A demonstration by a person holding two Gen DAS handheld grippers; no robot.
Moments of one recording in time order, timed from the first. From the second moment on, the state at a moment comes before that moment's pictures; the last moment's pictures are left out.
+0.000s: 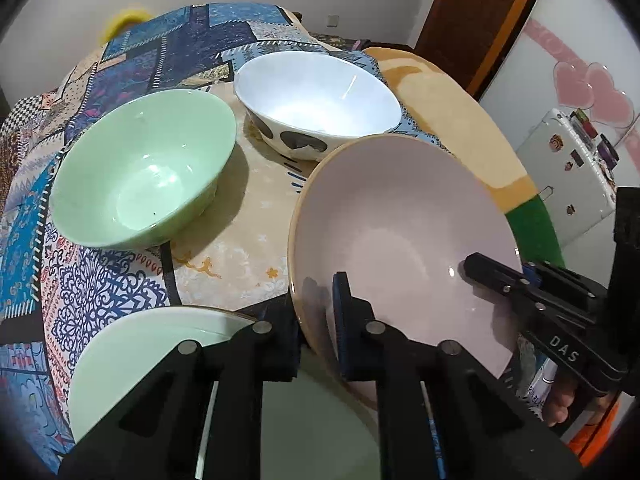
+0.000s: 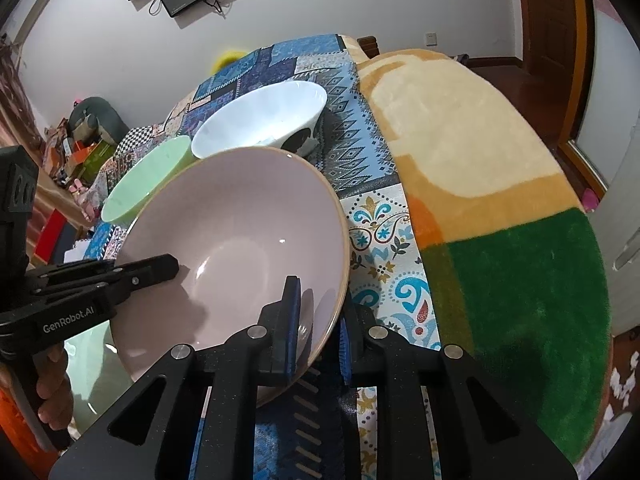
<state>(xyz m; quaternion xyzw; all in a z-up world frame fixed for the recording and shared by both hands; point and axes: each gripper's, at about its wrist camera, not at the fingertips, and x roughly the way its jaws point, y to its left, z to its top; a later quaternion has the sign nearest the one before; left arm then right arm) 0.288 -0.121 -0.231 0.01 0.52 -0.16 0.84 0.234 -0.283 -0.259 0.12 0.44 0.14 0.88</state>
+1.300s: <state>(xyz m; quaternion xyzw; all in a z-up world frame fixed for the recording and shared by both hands) 0.189 -0.049 -0.153 -0.03 0.46 -0.15 0.87 0.185 -0.210 -0.197 0.07 0.39 0.17 0.90</state>
